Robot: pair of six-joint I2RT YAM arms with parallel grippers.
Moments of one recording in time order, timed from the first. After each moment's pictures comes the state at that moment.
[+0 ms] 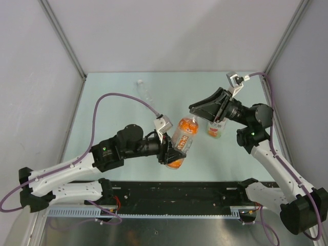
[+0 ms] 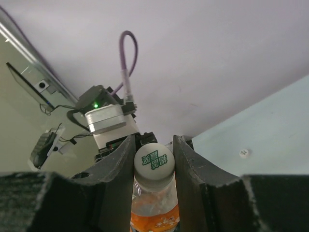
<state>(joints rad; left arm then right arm) -1.16 0.96 0.99 -0.25 0.17 -0.37 0.38 1.01 0.87 0.68 -0.87 1.07</state>
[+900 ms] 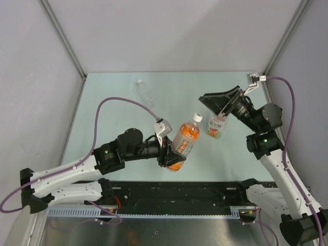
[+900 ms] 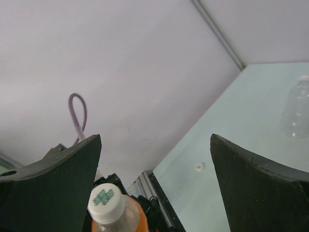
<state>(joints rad) -1.15 0.93 0.88 -0.12 0.24 -0.37 0.31 0.87 0.89 0.37 -0.59 0.96</state>
